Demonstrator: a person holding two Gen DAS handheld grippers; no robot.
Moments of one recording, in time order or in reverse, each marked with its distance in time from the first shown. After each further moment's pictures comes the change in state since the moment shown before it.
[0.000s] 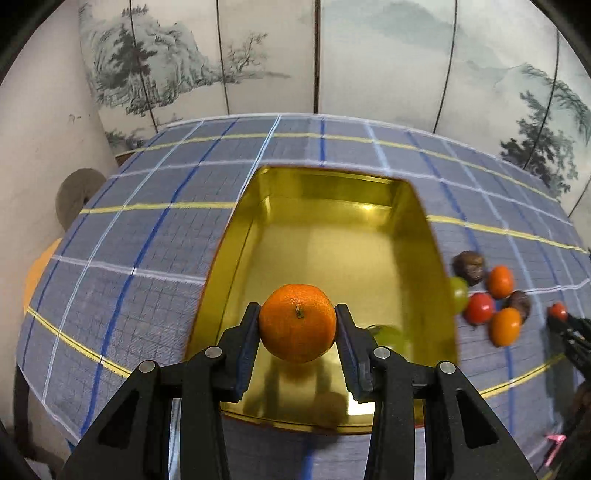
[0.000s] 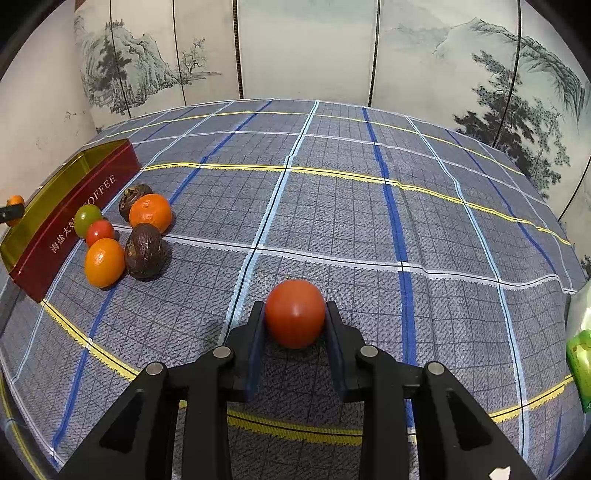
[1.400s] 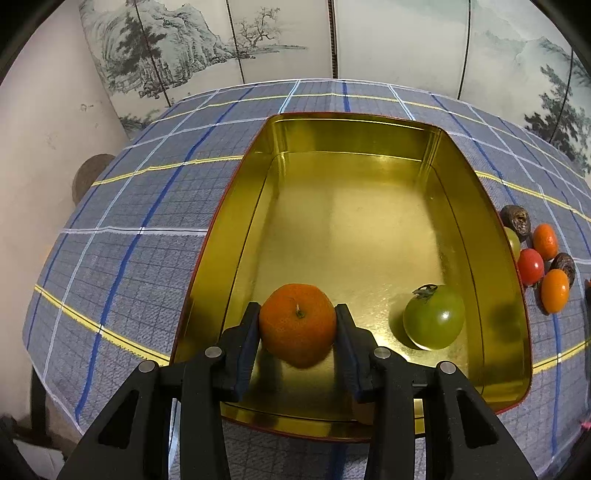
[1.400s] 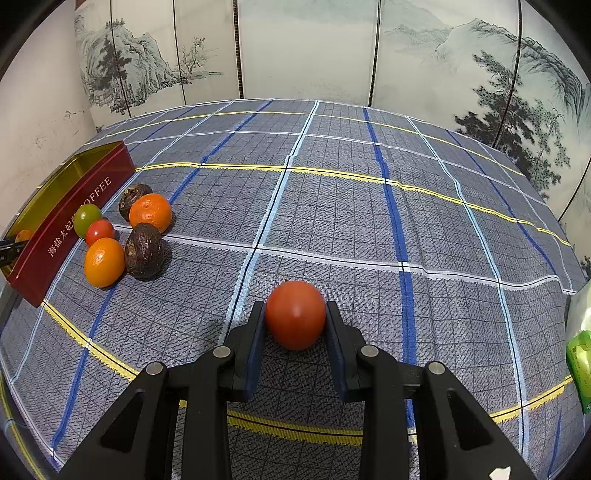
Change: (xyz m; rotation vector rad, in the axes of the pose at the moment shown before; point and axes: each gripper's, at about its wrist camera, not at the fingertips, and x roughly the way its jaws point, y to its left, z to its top) left arm 0.027 -0.003 -0.031 0.021 0.079 0.103; right arm 0.000 0.001 0.000 -0.002 0.000 -0.001
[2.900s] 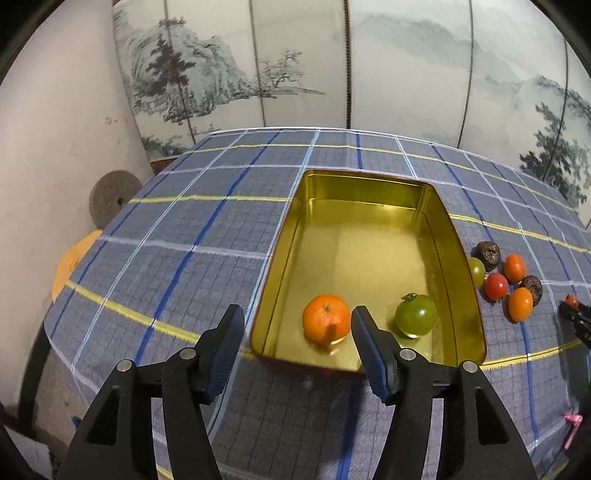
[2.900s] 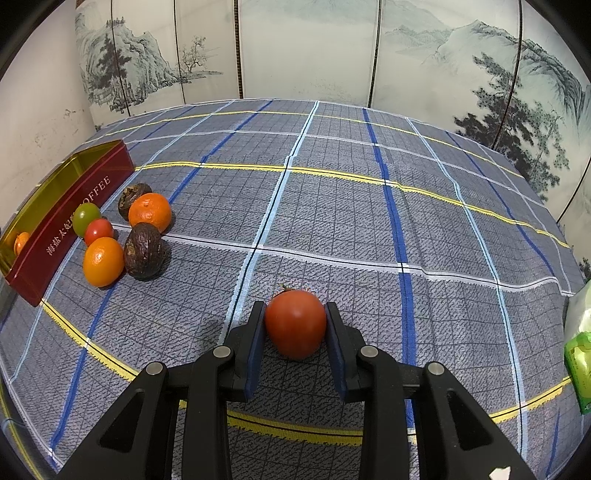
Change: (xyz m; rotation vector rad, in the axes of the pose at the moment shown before) left arm -0.074 0.032 -0.021 -0.076 -0.159 0.002; right arm 0.001 0.001 0.001 -0.005 0.000 -0.010
